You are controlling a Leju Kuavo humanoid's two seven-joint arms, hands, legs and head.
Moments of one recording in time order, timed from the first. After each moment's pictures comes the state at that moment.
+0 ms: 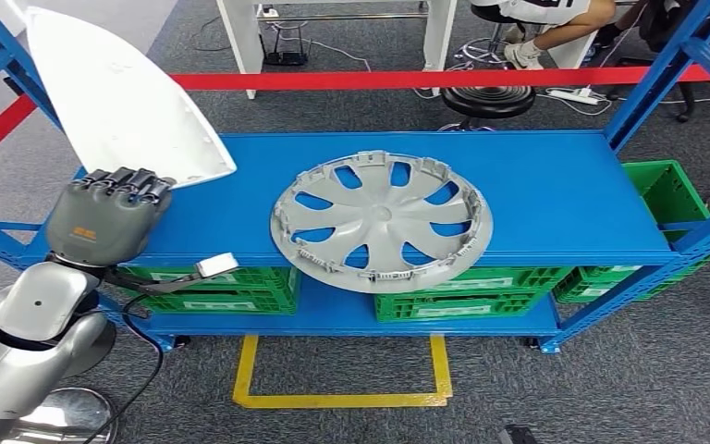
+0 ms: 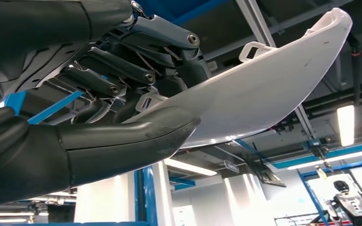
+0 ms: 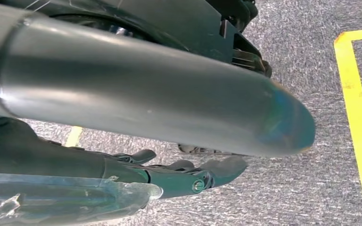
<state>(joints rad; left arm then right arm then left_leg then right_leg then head) -0.34 0.26 -0.40 -1.67 -1.47 0.42 0.13 -0.08 -0.08 1.28 -0.36 -1.30 -0.14 -0.23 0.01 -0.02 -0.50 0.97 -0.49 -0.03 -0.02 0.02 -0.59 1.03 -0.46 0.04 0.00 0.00</state>
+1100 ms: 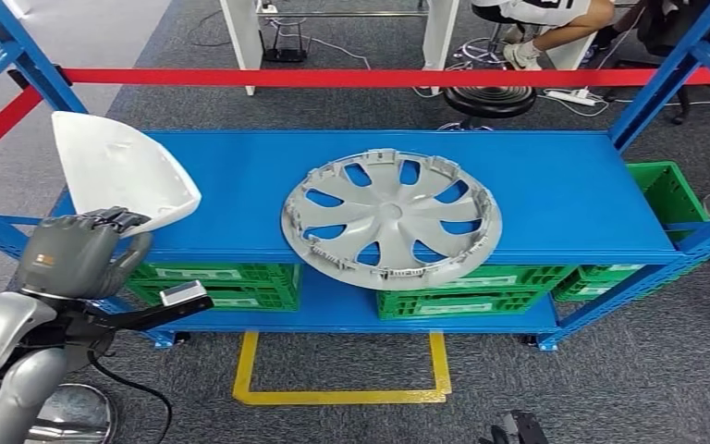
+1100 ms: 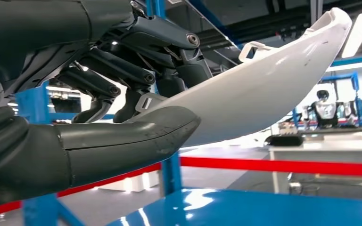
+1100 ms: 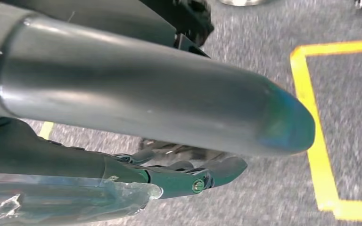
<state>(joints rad) -0.08 0.17 -0.18 -1.92 -1.14 0.04 0.02 -0.15 0.00 1.24 -0.14 -1.30 0.01 -0.30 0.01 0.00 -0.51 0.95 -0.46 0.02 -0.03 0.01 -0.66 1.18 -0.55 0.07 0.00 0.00</state>
